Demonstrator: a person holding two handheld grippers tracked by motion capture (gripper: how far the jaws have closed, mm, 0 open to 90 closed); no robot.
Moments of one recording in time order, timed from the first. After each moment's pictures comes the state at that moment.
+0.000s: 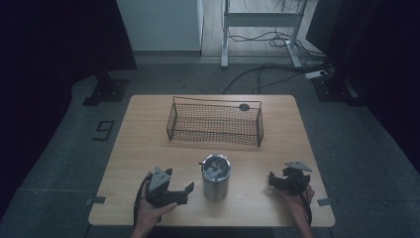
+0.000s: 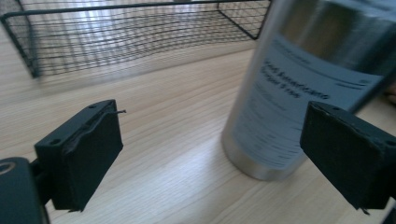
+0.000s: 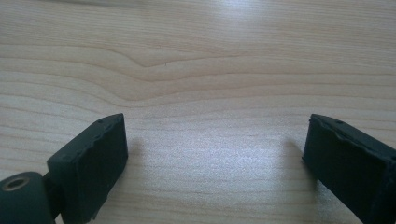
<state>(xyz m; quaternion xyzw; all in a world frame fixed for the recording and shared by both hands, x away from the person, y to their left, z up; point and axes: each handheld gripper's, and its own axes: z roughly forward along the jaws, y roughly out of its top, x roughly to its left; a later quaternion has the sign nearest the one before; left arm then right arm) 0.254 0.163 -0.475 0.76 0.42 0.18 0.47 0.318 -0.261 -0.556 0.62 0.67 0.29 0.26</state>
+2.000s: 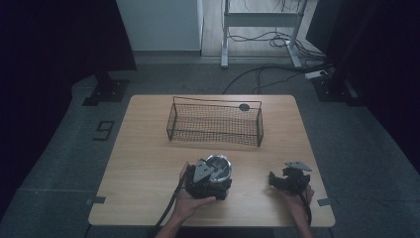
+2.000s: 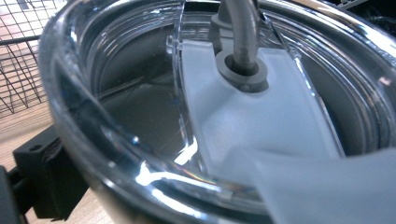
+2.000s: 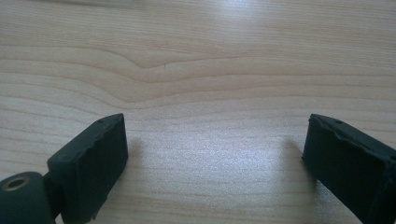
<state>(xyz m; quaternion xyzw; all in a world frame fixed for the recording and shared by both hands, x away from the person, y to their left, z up) 0.281 0.063 -0.479 0.78 0.36 0.16 0.48 0.319 -0.261 -0.556 0.62 0.67 0.29 0.27</state>
